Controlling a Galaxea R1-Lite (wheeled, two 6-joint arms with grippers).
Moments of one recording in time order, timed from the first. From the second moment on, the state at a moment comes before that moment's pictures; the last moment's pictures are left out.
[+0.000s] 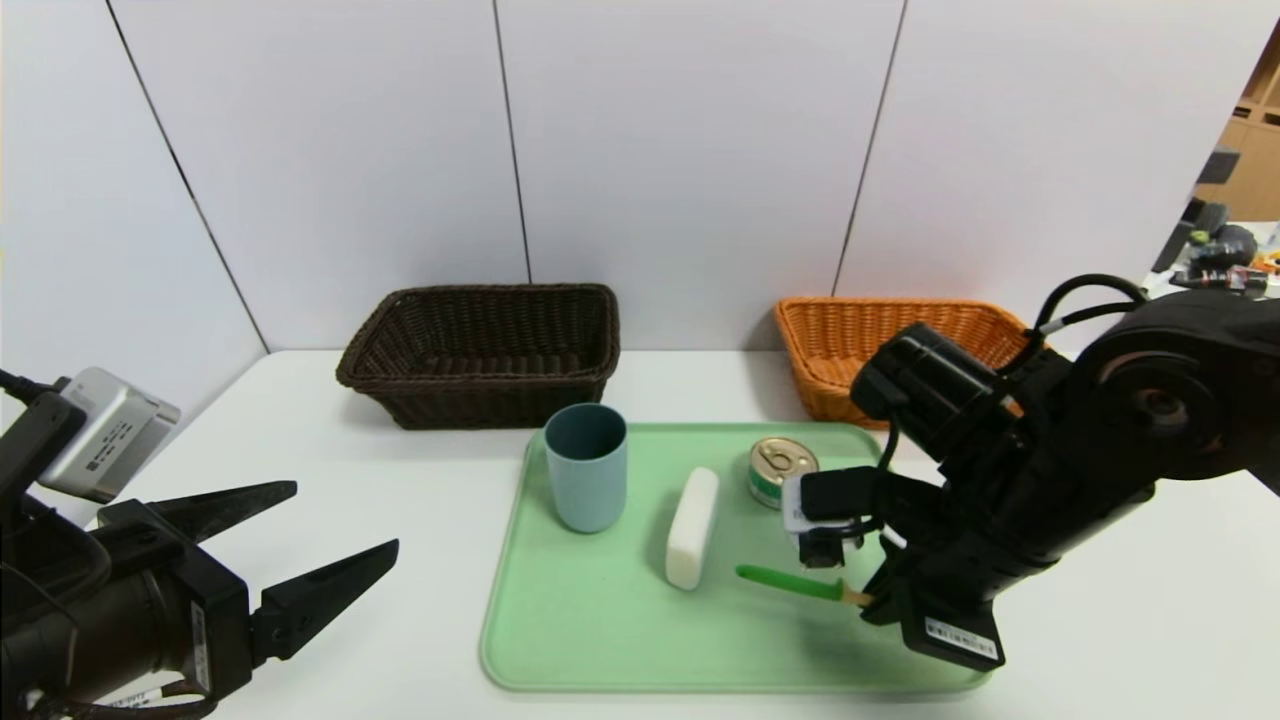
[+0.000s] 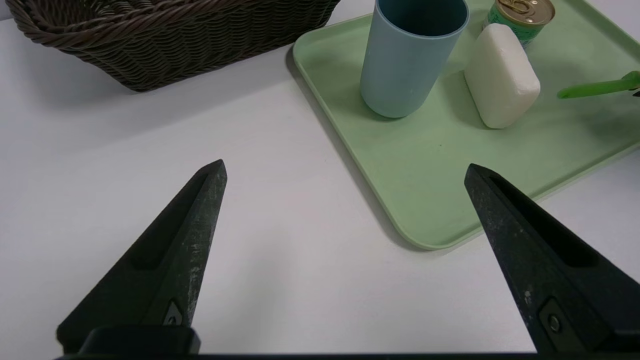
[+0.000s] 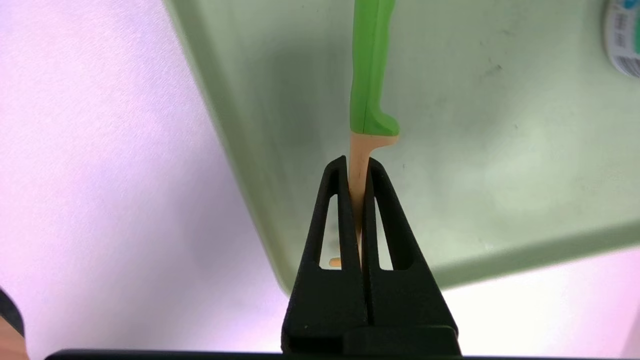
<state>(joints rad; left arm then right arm) -0.44 1.03 -0.46 -0.26 -0.04 -0.04 0.58 1.76 -1.20 0.69 0.06 -0.79</state>
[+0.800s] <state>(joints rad) -0.44 1.02 -0.47 -0.26 -0.04 -0.04 0.59 1.44 -1.16 0.44 0.06 -0.79</state>
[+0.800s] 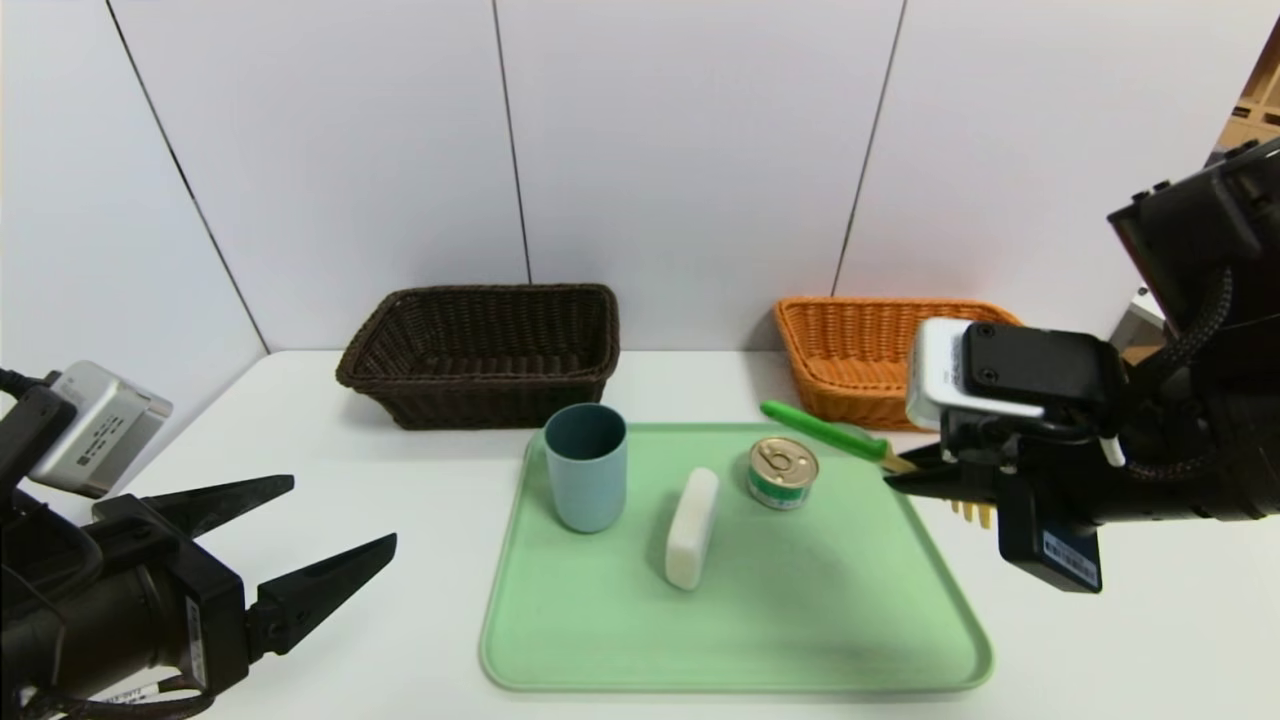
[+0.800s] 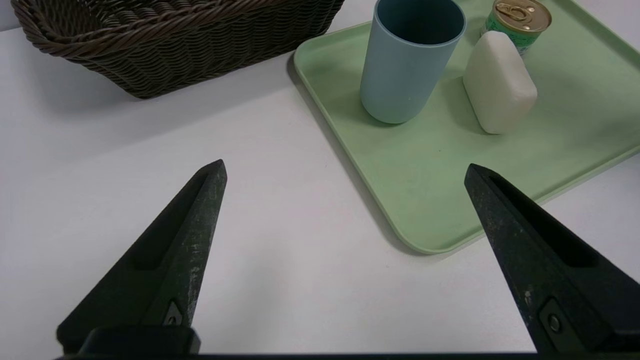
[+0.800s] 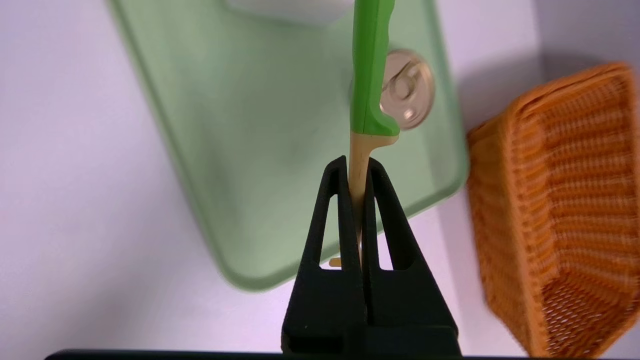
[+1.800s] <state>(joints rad) -0.44 1.02 -0.44 -0.26 -0.04 -0.04 0.66 1.78 -1.39 -0.20 0.06 -0.63</state>
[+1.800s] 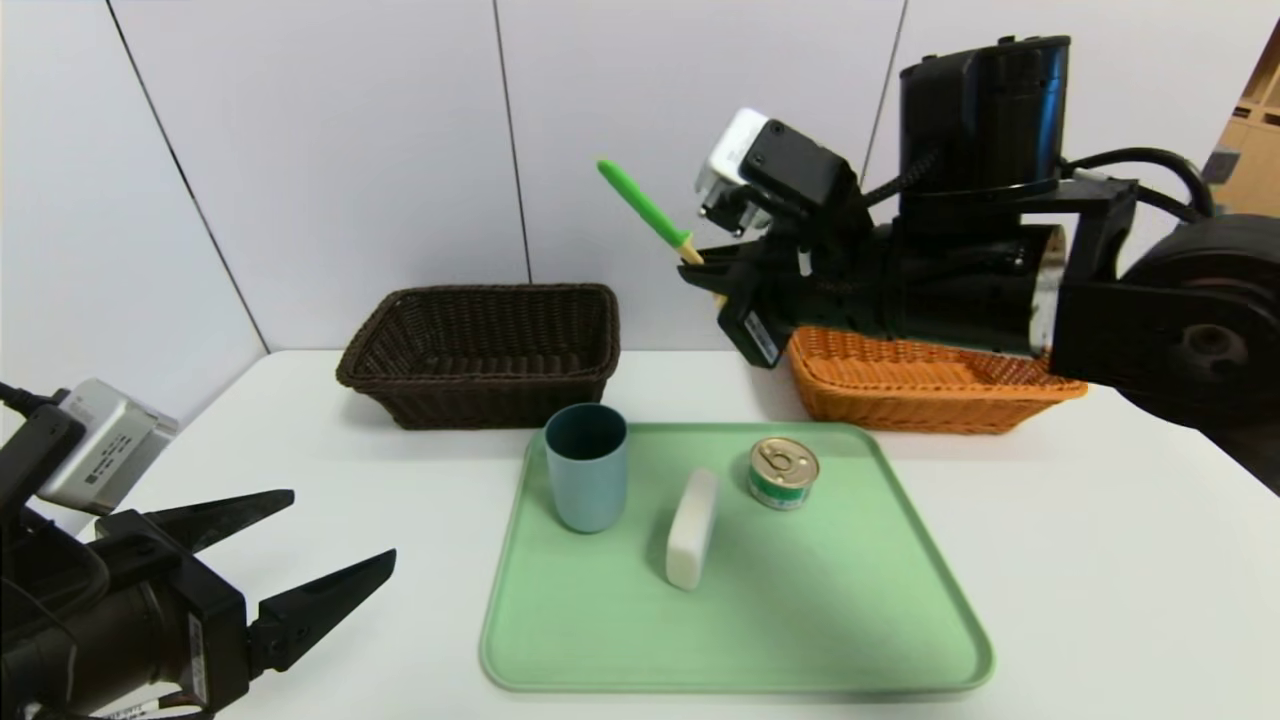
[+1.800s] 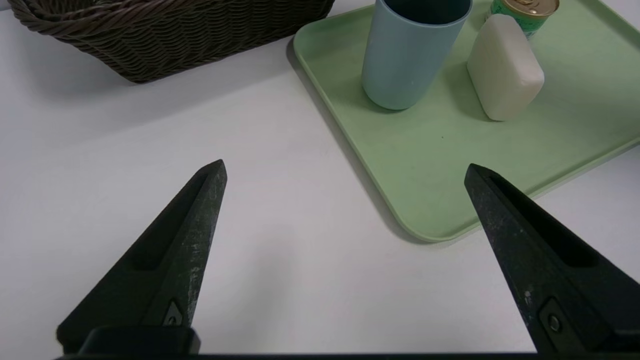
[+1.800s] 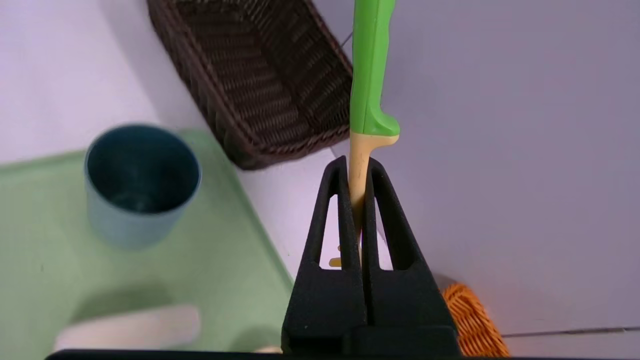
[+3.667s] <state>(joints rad) -0.44 0.99 -0.39 -0.28 -0.03 -0.04 0.71 2.35 -1.96 -0.37 -0.07 -0.32</state>
